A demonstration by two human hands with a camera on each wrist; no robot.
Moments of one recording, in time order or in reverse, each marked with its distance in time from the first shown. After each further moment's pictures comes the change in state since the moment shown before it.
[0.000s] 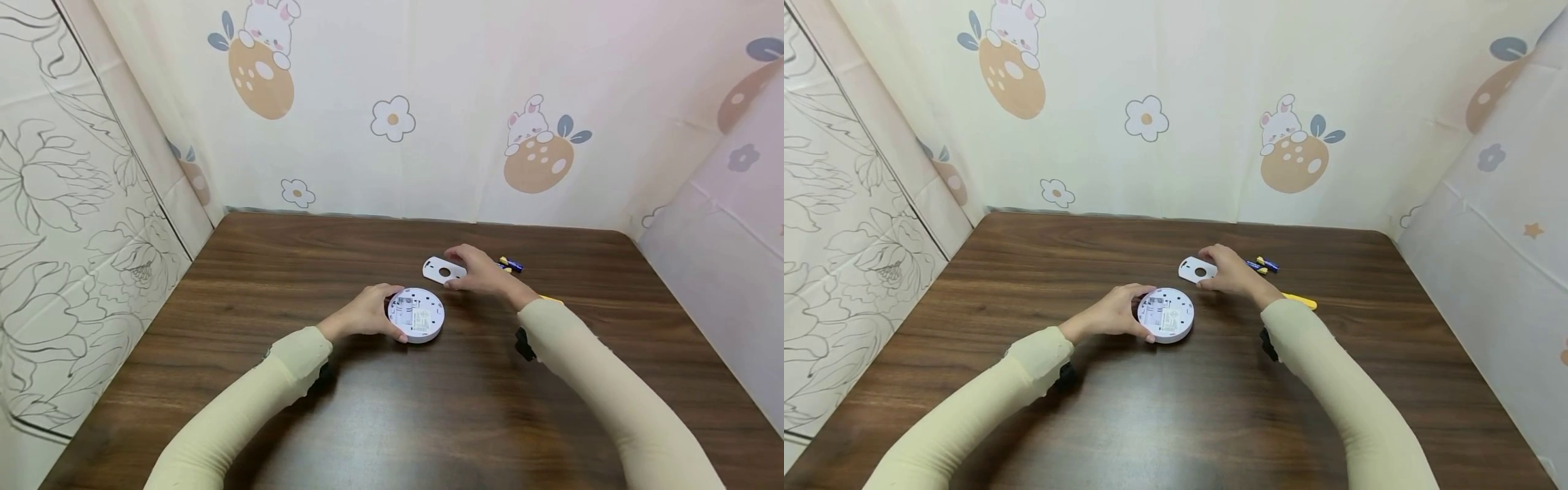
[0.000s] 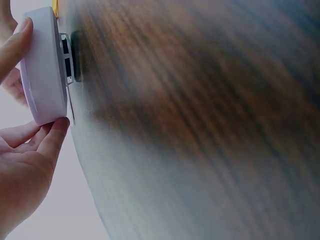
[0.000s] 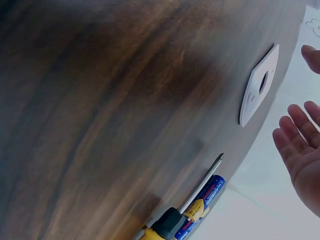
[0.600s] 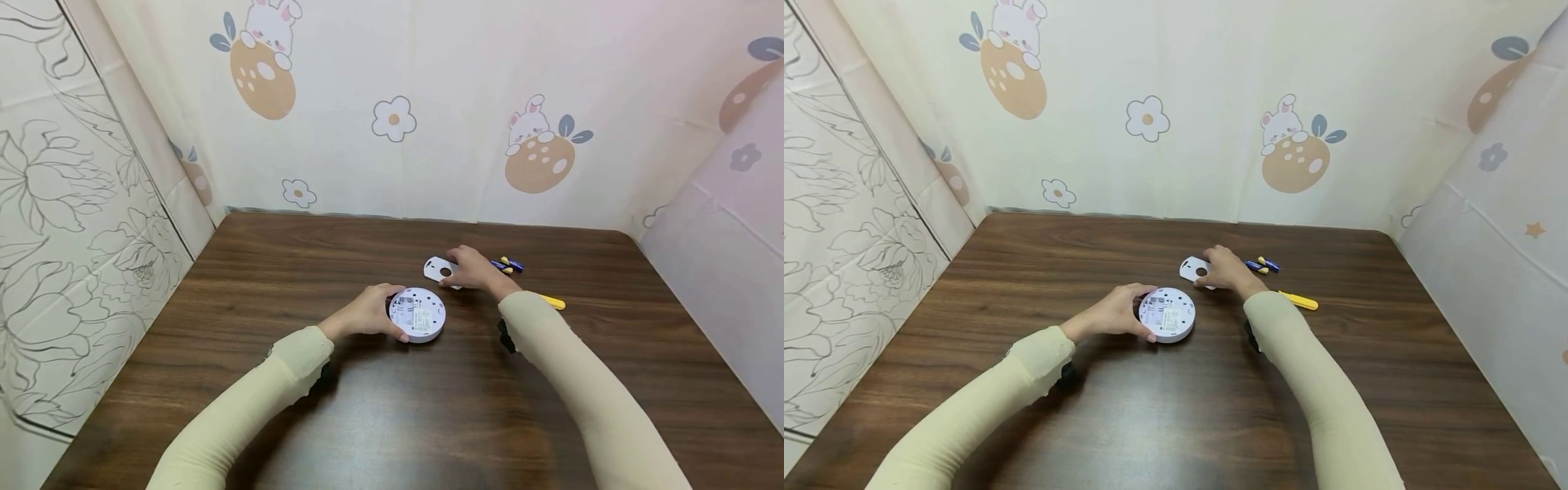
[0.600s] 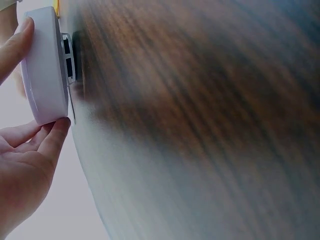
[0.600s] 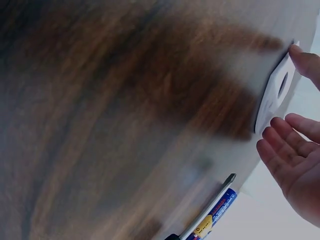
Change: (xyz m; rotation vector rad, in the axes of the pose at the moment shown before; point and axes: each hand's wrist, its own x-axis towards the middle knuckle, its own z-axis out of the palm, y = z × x) left_hand -0.001 0.001 -0.001 -0.002 -0.015 0.003; right_hand 0.023 0.007 0.013 -0.157 -0.080 0.178
